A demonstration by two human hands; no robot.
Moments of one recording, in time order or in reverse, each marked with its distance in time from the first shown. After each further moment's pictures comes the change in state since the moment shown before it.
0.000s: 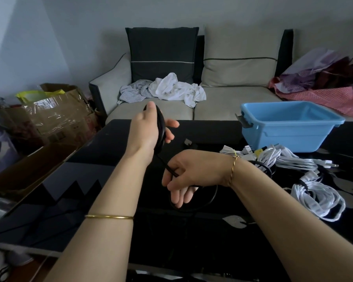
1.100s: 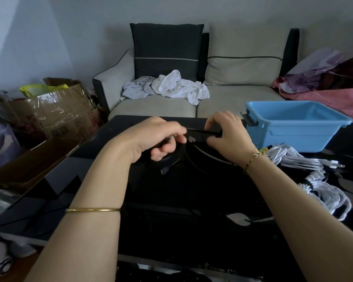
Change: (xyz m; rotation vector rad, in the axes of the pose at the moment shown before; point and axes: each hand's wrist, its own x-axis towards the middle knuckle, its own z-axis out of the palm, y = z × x) left_hand -0.011 0.017 -0.026 0.429 -0.564 -0.222; right_hand 0.010 0.049 -0.043 -0.406 1.008 -0.129
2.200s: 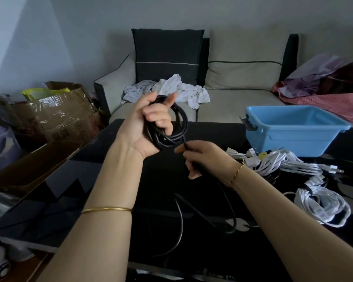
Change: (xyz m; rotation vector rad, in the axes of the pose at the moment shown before) left_hand 0.015 0.000 -0.011 -1.332 -0.282 0.177; right_hand -0.016 -0.022 0.028 0.772 -0.477 0.309
